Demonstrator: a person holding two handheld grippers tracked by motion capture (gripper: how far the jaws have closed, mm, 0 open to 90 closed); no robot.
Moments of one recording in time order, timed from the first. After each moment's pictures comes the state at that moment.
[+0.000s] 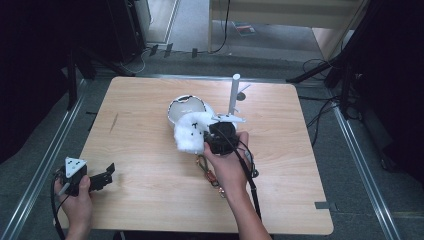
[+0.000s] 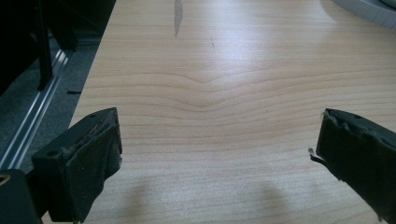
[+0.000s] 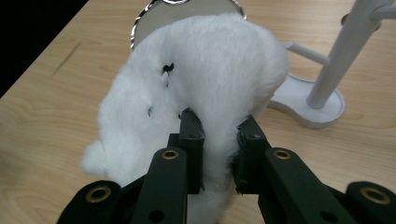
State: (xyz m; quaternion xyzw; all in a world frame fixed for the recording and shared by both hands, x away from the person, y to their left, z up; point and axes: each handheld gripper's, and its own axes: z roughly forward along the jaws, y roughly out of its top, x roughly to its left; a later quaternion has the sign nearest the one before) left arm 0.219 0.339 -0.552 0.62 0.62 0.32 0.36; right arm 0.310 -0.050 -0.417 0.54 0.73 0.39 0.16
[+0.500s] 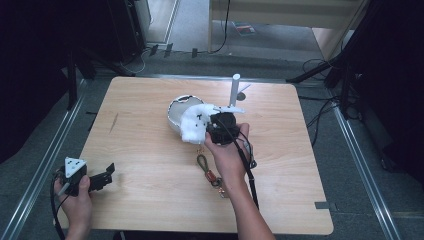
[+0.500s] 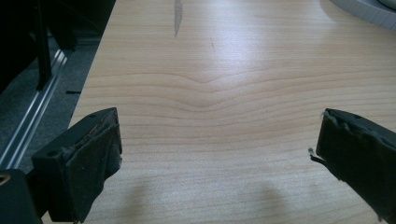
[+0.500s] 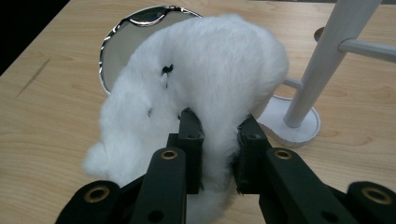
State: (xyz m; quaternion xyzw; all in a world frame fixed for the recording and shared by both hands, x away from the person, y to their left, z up) left arm 0.219 0.339 -0.552 0.62 0.62 0.32 0.36; right arm 0.336 -0.048 -0.415 0.56 0.71 0.37 0.19
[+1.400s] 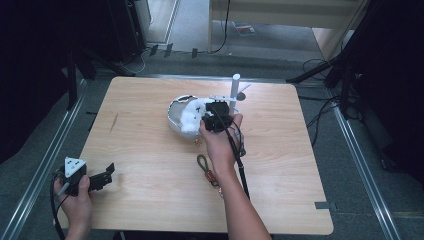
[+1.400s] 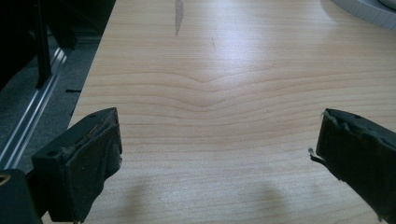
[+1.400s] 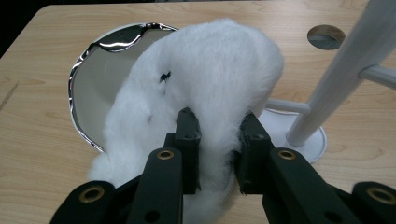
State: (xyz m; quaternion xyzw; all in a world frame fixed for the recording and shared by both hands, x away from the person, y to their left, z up) left arm 0.220 0.340 -0.552 0.62 0.62 0.31 0.36; right arm 0.374 -0.028 -0.421 0.60 0.69 0.35 0.20
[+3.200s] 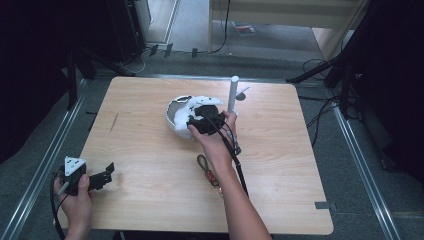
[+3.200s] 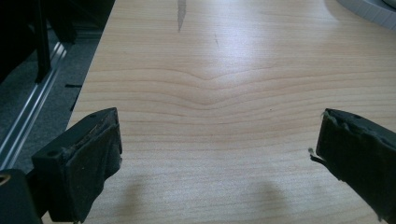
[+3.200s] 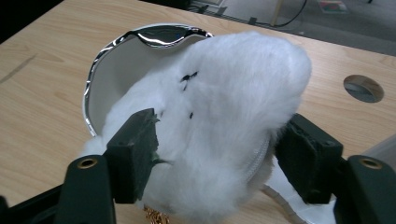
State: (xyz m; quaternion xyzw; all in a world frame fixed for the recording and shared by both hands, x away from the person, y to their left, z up) left arm 0.222 0.341 -0.552 0.62 0.63 0.31 0.36; right arm 0.379 -0.013 -0.440 0.49 0.75 0.38 0.23
